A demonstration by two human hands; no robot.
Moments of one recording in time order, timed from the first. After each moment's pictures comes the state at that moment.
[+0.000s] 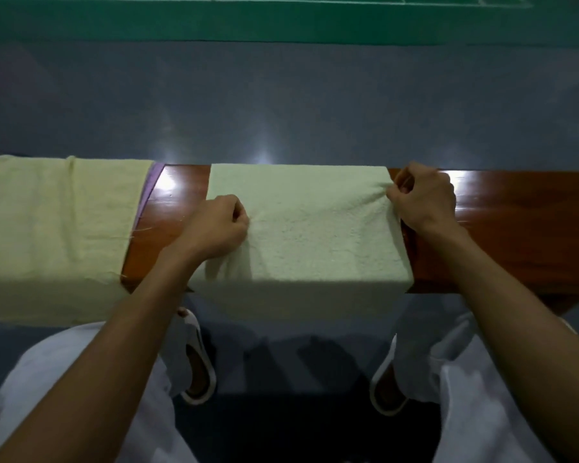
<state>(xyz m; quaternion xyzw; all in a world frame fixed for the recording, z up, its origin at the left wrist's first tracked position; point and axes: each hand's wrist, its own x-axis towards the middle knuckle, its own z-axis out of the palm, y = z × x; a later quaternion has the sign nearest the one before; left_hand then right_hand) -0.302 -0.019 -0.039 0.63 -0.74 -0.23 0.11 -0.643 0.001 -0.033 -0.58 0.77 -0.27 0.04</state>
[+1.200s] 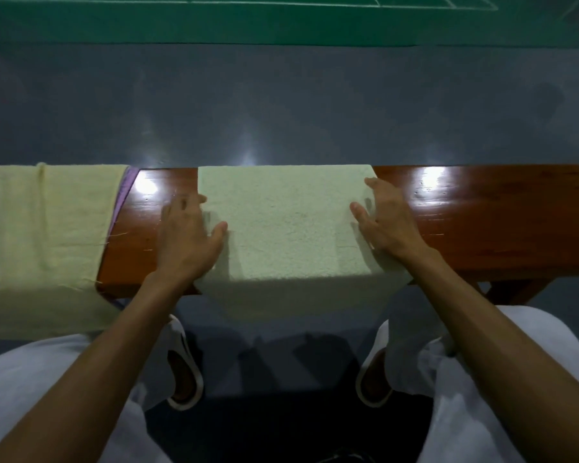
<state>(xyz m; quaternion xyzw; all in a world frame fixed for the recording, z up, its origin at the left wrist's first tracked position) -0.305 0.004 -0.058 0.66 -0.71 -0.14 0.22 -0.646 0.030 -0.072 -0.63 0.74 -0.22 0.12</state>
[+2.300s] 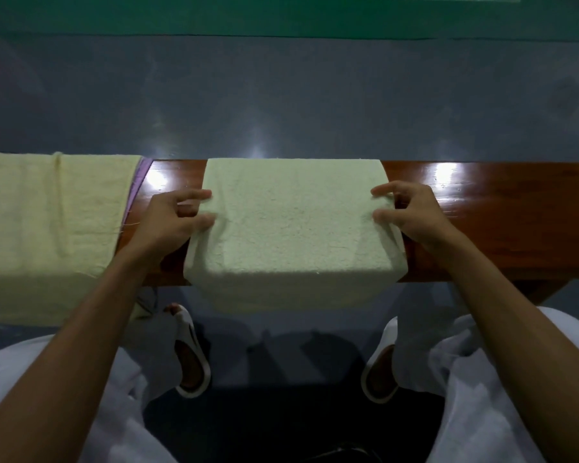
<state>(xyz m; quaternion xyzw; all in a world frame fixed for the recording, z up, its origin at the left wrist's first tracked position) -0.256 -0.011 -0.041 0.62 -0.58 -0.44 0.30 -0.656 0.037 -0.041 -0.51 0.69 -0.35 0.38</state>
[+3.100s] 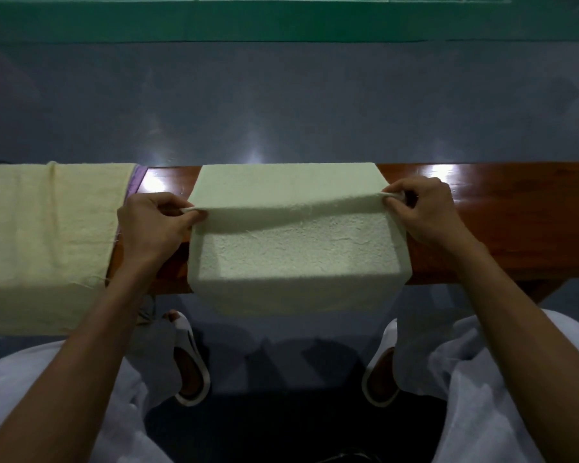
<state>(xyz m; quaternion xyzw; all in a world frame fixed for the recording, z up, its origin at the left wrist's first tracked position) -0.264 -0.002 -0.031 0.65 -0.62 -0.20 0.38 -0.675 0.038 -0.034 -0.66 0.68 -0.30 0.12</state>
